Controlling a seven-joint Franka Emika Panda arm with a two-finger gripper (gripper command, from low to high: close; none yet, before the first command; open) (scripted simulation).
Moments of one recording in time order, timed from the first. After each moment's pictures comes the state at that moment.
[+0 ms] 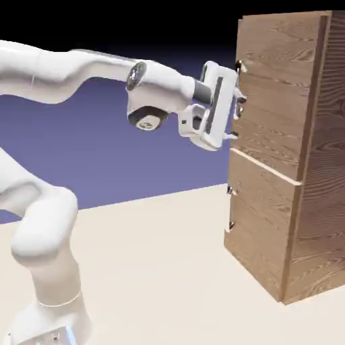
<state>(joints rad) -0.38 -0.70 0.43 -2.54 1.16 3.05 1.27</state>
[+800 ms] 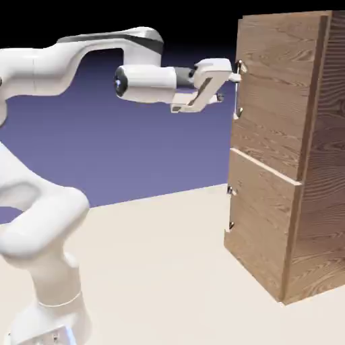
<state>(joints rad) -0.72 -0.82 0.81 -2.30 2.21 3.06 1.75</state>
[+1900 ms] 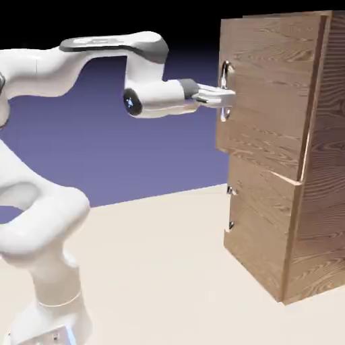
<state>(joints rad) -0.60 -0.82 0.69 -2.41 2.37 2.74 2.02</state>
